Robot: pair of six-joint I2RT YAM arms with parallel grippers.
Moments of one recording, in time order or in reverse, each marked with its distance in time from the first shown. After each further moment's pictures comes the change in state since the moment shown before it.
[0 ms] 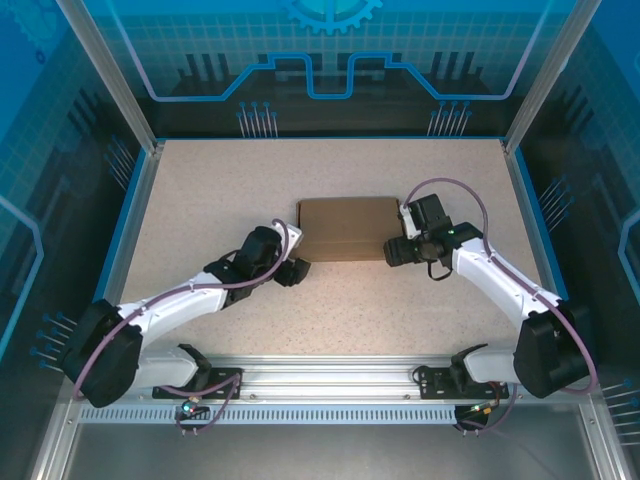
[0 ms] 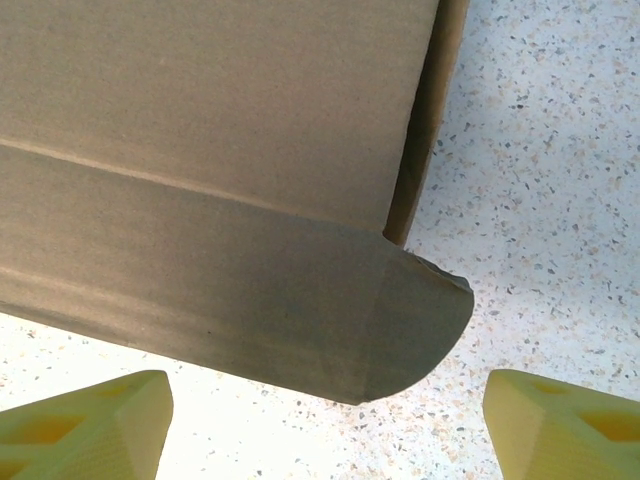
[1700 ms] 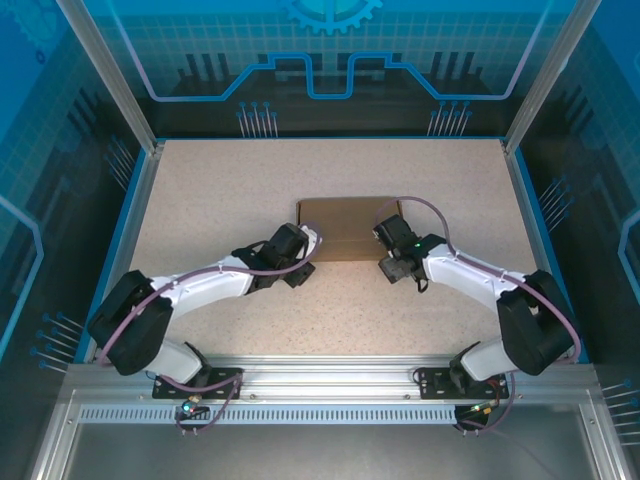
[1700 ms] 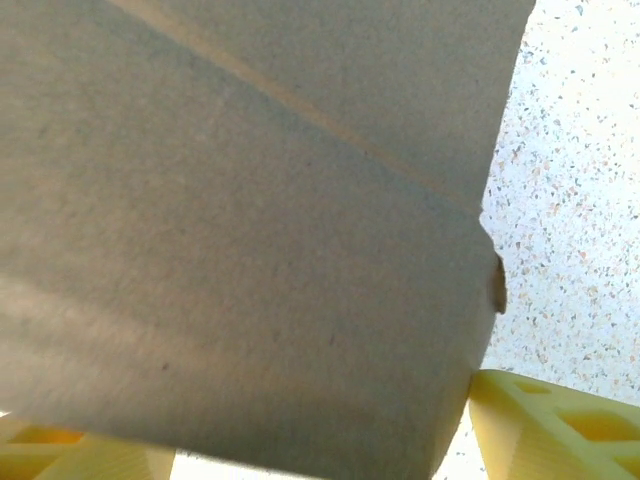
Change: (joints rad) left arm -0.078 0.180 0.167 -0.181 -0.122 0.128; right arm 0.198 0.124 -0.072 0.077 0.364 -0.154
